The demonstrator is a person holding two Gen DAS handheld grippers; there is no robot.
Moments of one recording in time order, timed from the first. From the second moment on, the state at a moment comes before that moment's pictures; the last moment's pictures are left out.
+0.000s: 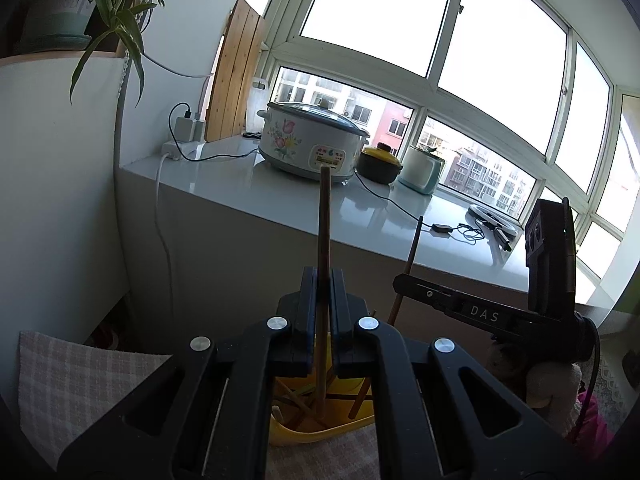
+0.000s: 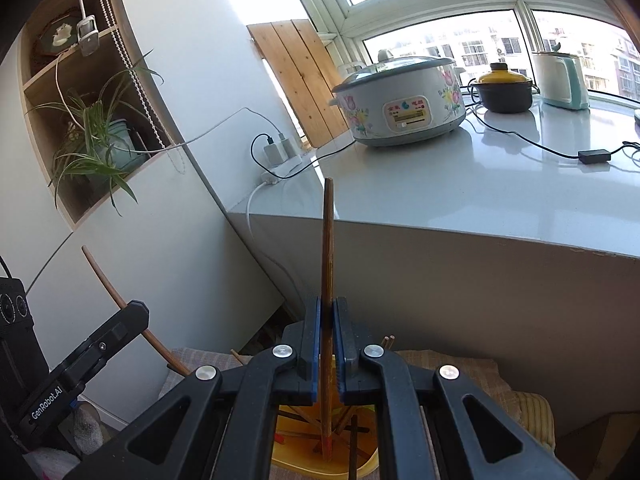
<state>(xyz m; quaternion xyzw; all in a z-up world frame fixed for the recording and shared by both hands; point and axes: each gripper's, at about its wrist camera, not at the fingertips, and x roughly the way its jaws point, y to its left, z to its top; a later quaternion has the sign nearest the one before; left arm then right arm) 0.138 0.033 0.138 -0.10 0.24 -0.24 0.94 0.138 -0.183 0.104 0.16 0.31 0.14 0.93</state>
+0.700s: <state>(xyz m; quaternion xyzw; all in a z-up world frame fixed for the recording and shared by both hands) 0.126 0.045 0.132 -0.13 0.25 -0.25 0.93 0.112 -0.172 0.090 0.14 0.34 0.15 0.92</state>
